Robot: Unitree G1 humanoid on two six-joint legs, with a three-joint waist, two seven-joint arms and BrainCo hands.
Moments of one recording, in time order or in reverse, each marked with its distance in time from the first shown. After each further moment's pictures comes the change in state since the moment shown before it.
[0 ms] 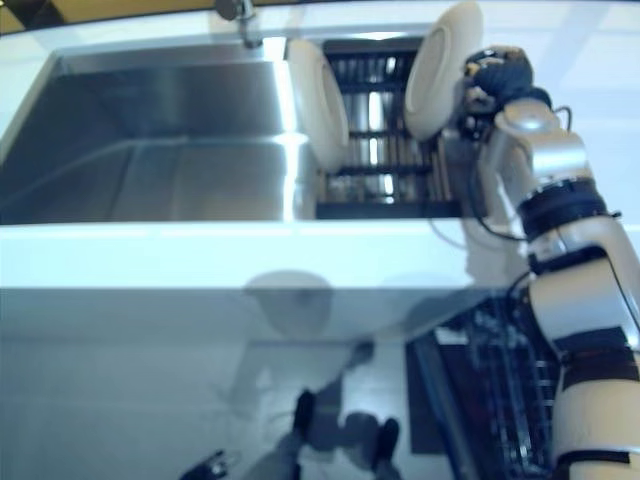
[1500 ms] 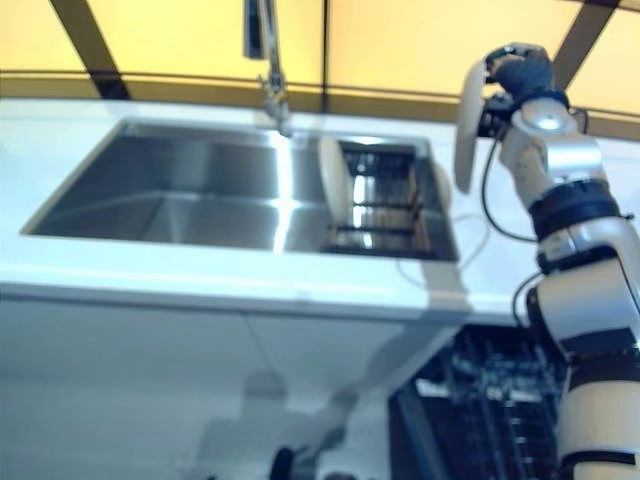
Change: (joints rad) left arm 0.073 0.001 0.012 0.047 0.067 0.001 0.012; right arm 0.000 -0.025 -0.001 0.026 0.050 -0.052 -0.006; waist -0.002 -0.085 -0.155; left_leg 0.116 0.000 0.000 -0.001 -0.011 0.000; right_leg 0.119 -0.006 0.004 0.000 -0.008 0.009
